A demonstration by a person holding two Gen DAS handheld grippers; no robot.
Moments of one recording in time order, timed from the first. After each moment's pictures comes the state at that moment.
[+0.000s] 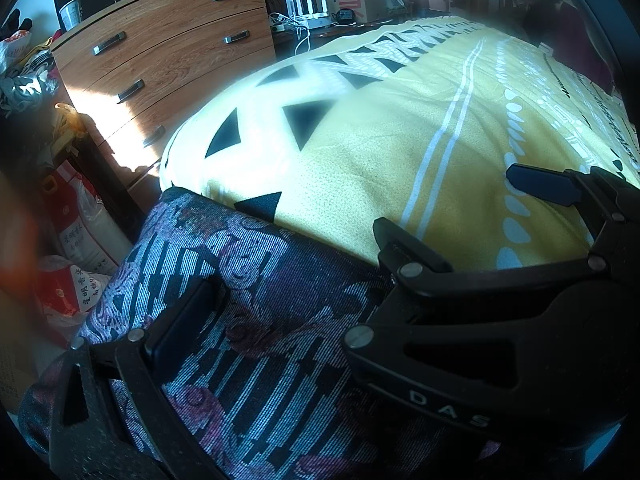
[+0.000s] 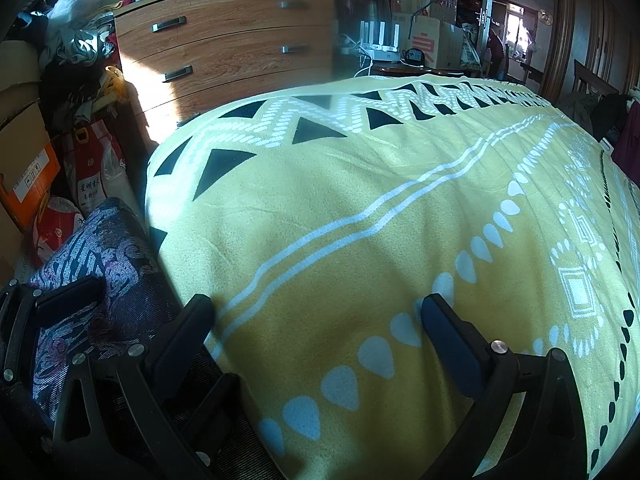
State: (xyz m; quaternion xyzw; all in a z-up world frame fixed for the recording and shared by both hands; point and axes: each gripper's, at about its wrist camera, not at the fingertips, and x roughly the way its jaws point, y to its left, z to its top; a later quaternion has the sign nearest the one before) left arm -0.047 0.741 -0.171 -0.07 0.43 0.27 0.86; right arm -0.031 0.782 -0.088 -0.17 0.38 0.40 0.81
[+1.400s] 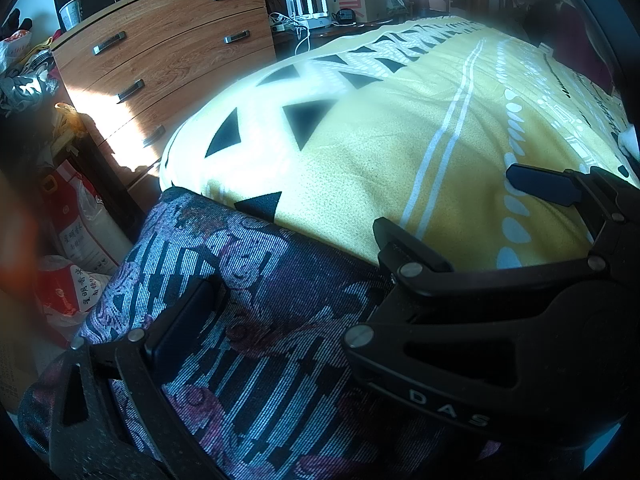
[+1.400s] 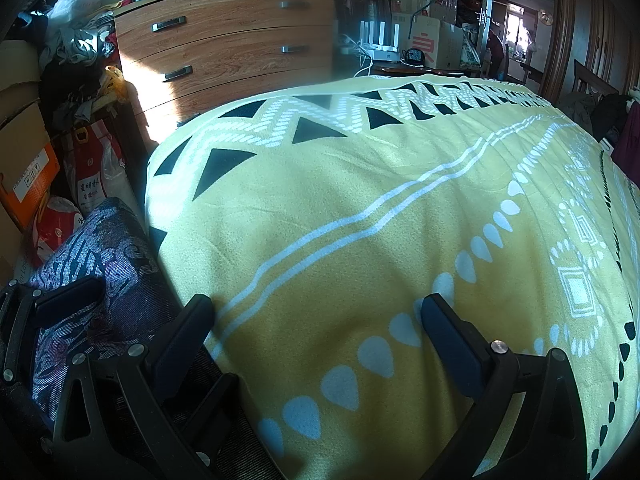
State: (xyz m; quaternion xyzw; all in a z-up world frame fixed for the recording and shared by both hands) left arm -0.046 0.741 -0.172 -0.07 0.43 0.28 0.86; right arm -0.029 0.781 -0.089 -0.17 0.38 0.40 0.81
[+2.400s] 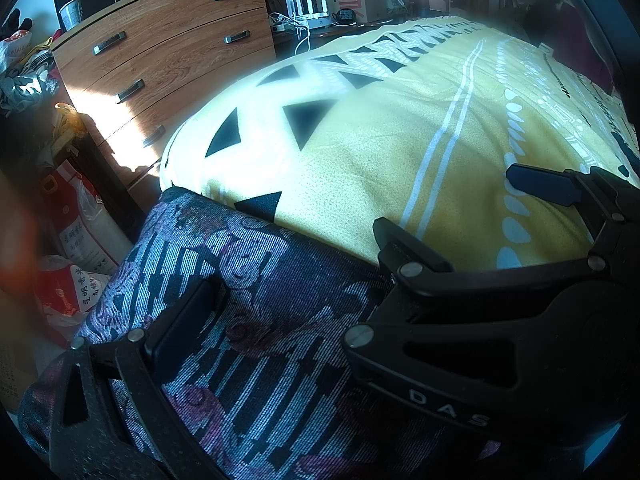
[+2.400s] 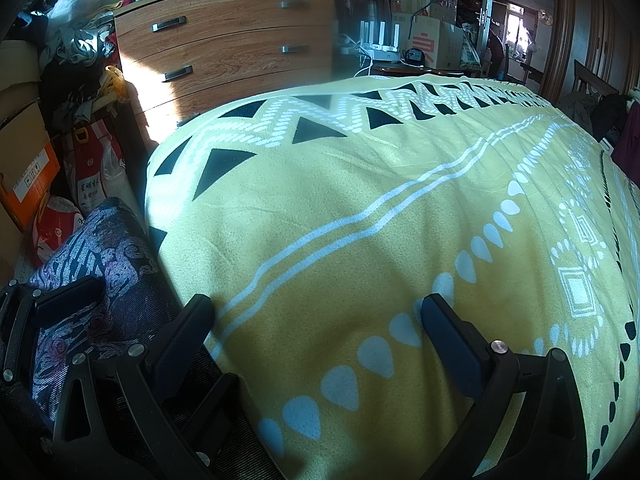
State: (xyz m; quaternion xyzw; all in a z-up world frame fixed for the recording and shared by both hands) left arm -0.046 0.742 -0.172 -0.07 0.43 0.28 0.86; right arm -0.026 0.778 -0.089 -0.17 0.38 0.40 0.81
